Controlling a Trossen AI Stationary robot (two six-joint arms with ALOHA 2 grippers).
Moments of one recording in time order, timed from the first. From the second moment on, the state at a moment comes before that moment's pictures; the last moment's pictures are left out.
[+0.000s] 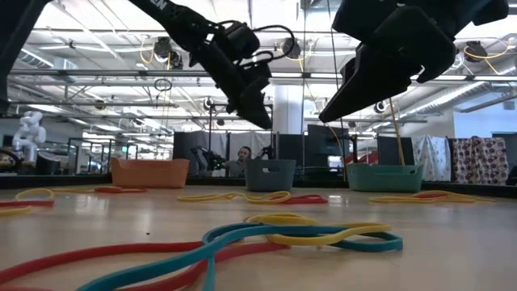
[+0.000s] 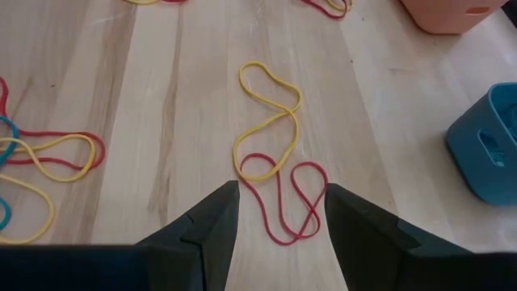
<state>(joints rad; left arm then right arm) 0.44 1.81 1.36 -0.30 0.05 0.14 0.36 1.53 0.83 -0.08 0.42 0.24</state>
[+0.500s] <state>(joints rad) 0.32 1.57 1.38 -0.87 0.07 0.07 0.36 1.53 0.83 -0.08 0.41 0.33</state>
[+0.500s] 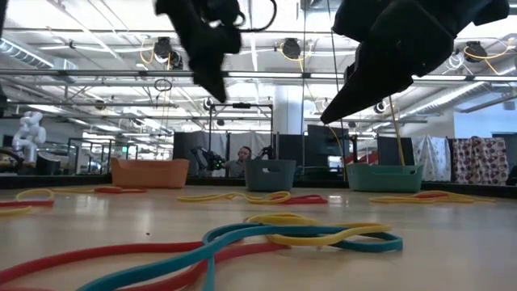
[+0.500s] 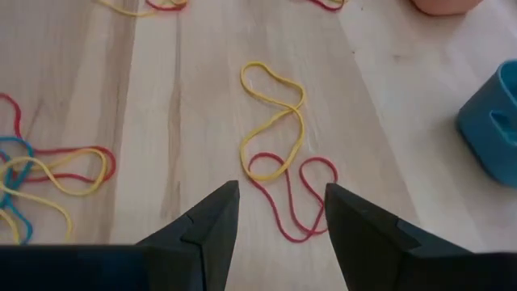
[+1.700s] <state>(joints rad) -0.55 2.00 0.96 0.46 -0.25 -0.25 0.53 1.53 0.83 0.18 0.28 0.31</state>
